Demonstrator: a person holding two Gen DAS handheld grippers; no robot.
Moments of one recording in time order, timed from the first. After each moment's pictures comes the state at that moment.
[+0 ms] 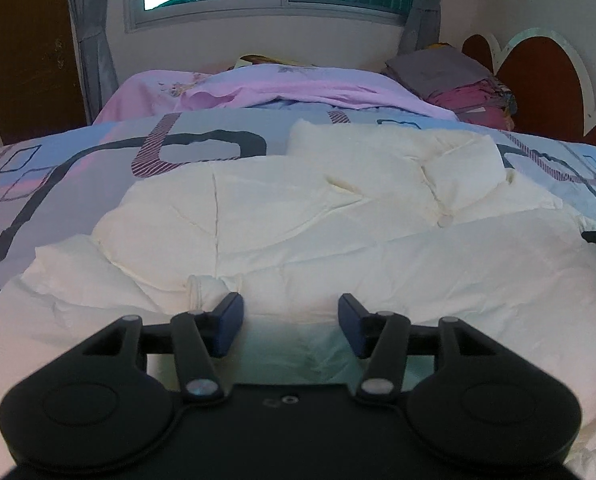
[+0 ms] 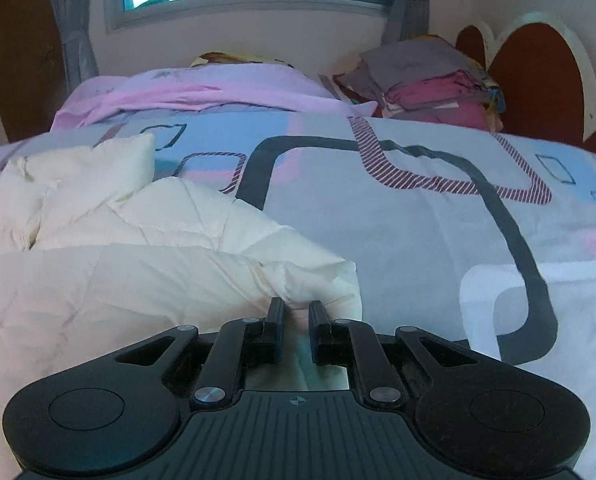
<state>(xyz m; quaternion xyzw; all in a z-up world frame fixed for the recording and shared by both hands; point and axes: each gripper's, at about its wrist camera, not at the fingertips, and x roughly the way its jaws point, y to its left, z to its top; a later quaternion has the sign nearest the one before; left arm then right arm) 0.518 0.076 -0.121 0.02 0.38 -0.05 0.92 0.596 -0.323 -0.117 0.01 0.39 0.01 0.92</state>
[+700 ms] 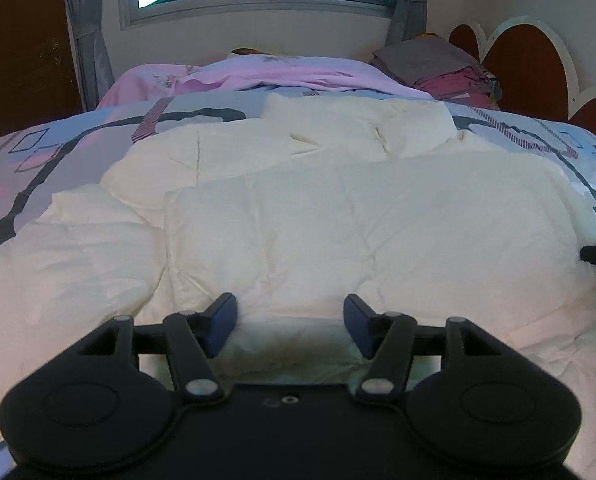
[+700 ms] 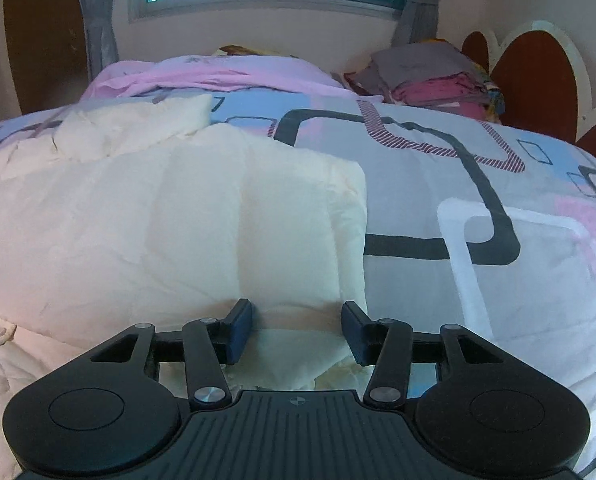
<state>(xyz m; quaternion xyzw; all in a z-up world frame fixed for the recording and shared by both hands) 0.456 0.059 -0.122 0.02 0.39 -0.06 0.92 0.496 -0.302 -0.109 -0.01 0.40 0.02 0.92</state>
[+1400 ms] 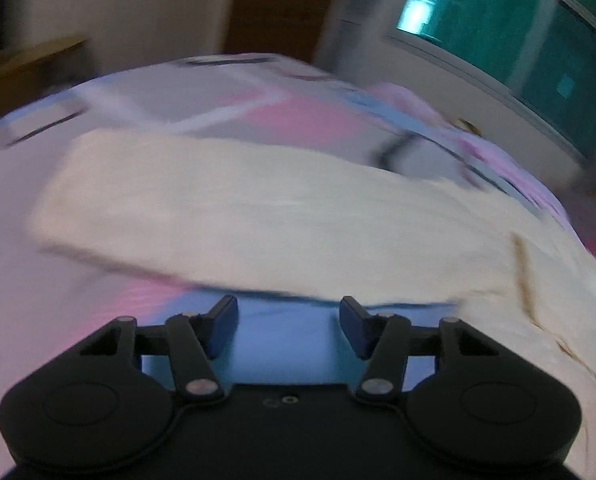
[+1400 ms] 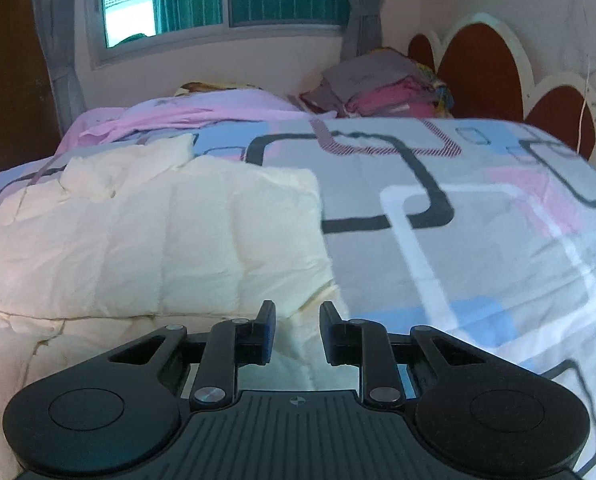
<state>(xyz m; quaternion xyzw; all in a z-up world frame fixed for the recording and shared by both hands) 0.260 0.303 -0.102 -0.22 0.34 0.23 0.88 0.426 -0.300 -0.080 0.06 0.37 -0.03 0.93</state>
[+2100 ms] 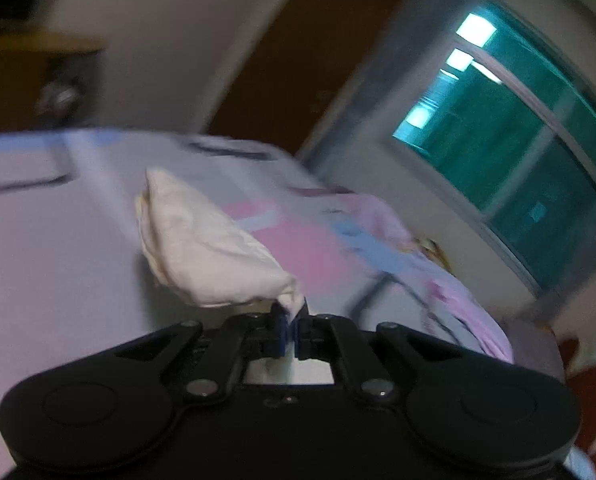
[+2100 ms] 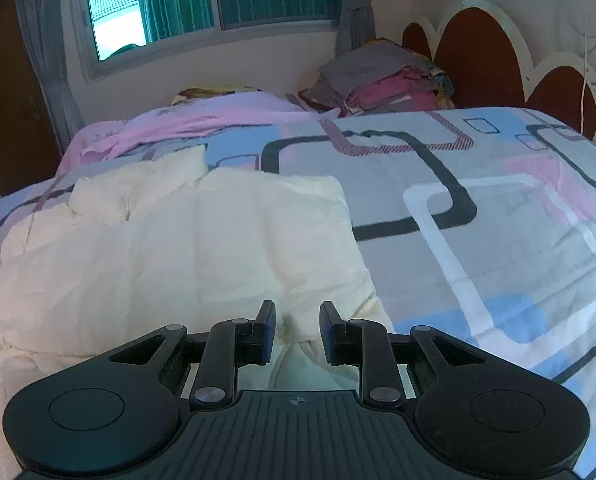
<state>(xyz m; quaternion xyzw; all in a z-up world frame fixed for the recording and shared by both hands) 0.292 0.348 -0.040 -0.31 0.19 0.18 0.92 0.442 -0.285 -0.066 0.10 0.36 -0.03 0.93</state>
